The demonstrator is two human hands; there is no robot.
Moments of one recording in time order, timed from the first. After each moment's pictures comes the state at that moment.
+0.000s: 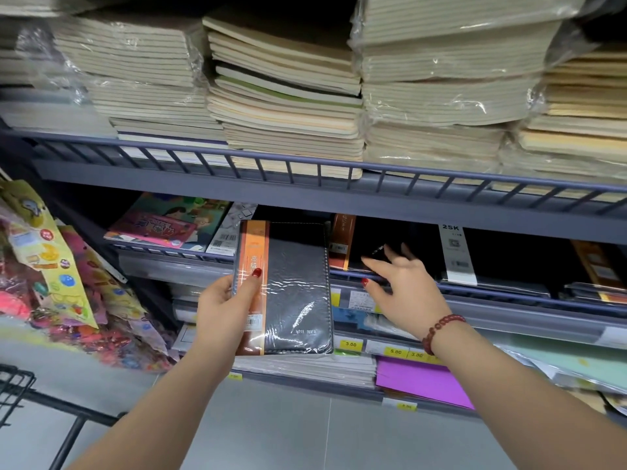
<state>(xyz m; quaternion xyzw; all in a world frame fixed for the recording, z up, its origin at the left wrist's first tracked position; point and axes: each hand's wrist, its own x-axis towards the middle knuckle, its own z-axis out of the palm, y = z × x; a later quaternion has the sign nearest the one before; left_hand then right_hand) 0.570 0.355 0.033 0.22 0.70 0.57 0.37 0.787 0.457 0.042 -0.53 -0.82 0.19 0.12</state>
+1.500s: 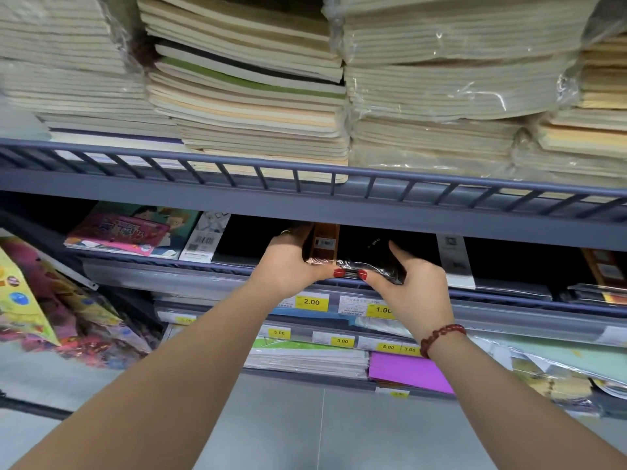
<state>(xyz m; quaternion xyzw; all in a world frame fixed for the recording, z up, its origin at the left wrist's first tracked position) 0.602 0.465 0.046 0.59 0.69 0.29 0.32 0.793 0.480 0.034 -0.63 -0.71 0.25 0.22</state>
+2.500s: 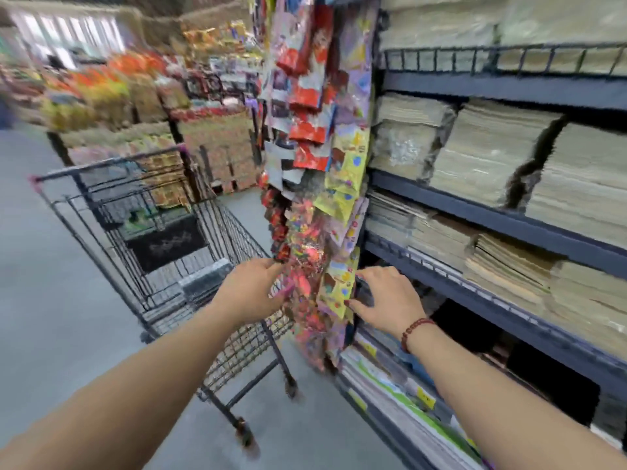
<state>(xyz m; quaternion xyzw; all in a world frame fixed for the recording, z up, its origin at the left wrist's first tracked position) 0.447 0.045 0.304 0.45 0.89 0.04 -0.06 0.592 0.249 0.286 -0.16 -0.98 0.06 0.09</state>
